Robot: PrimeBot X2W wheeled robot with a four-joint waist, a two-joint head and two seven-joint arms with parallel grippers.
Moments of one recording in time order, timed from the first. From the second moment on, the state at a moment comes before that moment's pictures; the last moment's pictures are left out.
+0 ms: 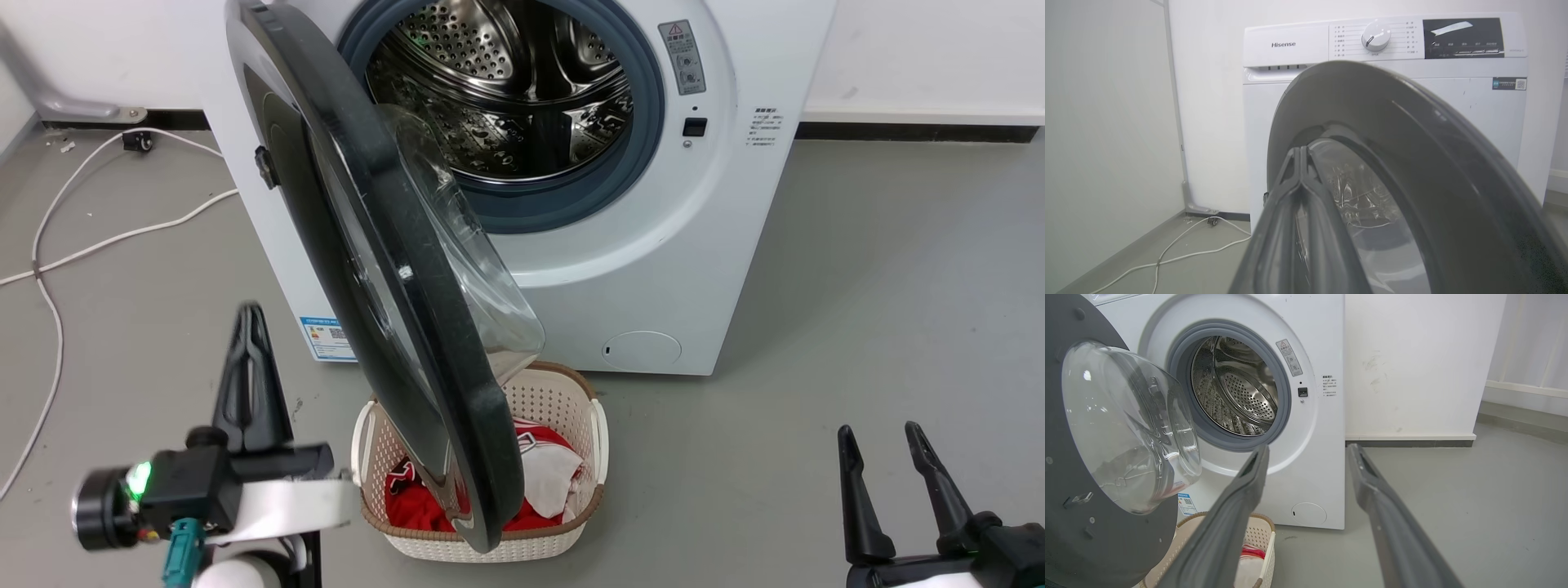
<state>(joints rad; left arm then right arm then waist) -0.03 0.05 -0.02 -0.13 -0.04 0.11 -0.26 0.17 -0.05 -0.05 -0.04 0.13 0.13 -0.26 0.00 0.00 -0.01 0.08</state>
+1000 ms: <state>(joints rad) -0.19 0.05 -0.49 -0.36 -0.06 0.03 -0.26 0.16 -0.05 -0.02 -0.02 0.13 0.13 -0.26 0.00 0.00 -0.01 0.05</state>
